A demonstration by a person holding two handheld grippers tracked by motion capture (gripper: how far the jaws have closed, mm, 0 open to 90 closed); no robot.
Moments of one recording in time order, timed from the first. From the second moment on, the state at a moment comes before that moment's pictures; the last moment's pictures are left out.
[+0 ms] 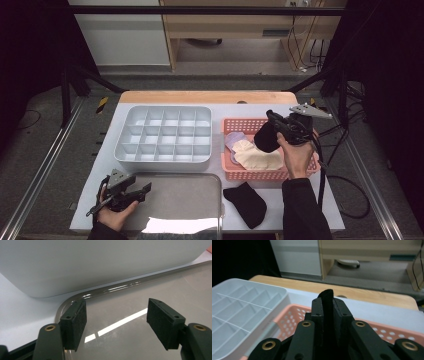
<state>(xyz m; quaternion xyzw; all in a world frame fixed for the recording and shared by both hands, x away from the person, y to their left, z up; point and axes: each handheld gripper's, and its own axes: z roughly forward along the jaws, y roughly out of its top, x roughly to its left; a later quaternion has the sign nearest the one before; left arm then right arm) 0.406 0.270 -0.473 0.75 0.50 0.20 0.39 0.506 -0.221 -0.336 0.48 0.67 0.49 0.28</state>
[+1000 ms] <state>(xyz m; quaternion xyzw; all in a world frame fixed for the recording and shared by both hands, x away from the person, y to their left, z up) 0.406 0.270 -0.472 0.75 0.50 0.20 0.40 0.408 -0.125 -0.331 0.30 0.77 0.54 0.19</state>
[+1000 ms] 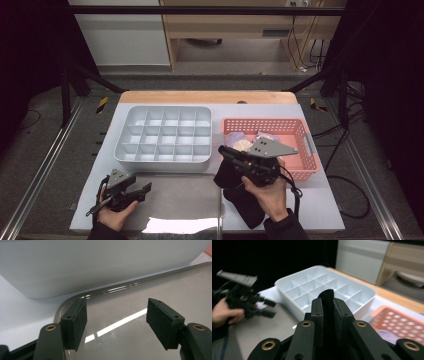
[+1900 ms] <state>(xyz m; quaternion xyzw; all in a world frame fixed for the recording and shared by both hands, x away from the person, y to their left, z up) 0.404 0.269 -0.469 0.75 0.49 0.20 0.40 0.392 -0.054 -0.456 0.27 0.85 0.45 0.07</state>
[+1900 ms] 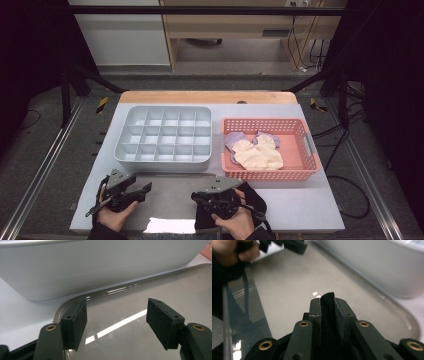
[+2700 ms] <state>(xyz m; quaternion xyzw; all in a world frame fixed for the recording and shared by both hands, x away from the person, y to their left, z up) 0.391 0.238 -0.431 0.76 0.44 0.19 0.43 0.382 -0.106 -0.434 0.31 0.83 0.45 0.11</state>
